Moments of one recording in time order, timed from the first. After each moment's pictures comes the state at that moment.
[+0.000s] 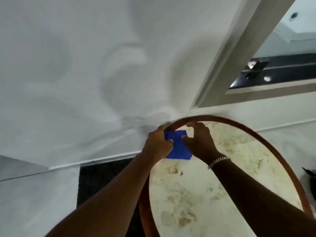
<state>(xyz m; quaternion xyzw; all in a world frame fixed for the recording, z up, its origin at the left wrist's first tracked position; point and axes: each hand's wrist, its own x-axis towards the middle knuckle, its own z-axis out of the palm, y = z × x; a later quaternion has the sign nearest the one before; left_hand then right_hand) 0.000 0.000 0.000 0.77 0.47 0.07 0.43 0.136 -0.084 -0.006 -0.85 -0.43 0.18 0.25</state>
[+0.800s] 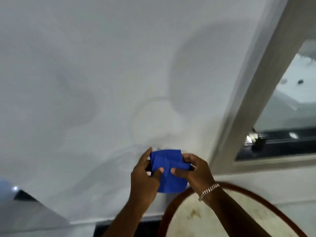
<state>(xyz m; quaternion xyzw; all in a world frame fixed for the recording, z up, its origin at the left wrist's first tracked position) -0.055 0.021 0.172 0.61 0.48 0.40 0.49 0.100 -0.028 0.162 -0.64 -0.34 0.38 0.57</state>
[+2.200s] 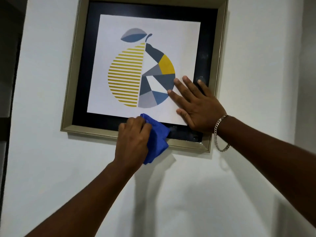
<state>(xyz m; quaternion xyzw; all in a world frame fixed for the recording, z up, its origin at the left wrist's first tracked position) -0.158 0.148 0.643 0.68 0.34 0.54 -0.36 0.061 0.119 0.754 -0.45 -0.63 -0.62 0.13</state>
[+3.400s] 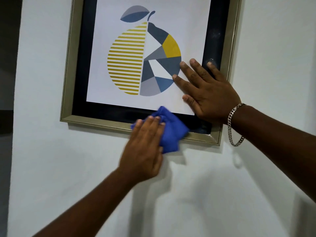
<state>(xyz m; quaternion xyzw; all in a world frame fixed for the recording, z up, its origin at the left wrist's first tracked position) -0.145 0.164 0.593 0.74 0.30 0.47 -0.38 0.065 0.126 0.753 -0.41 -0.62 -0.64 0.17</state>
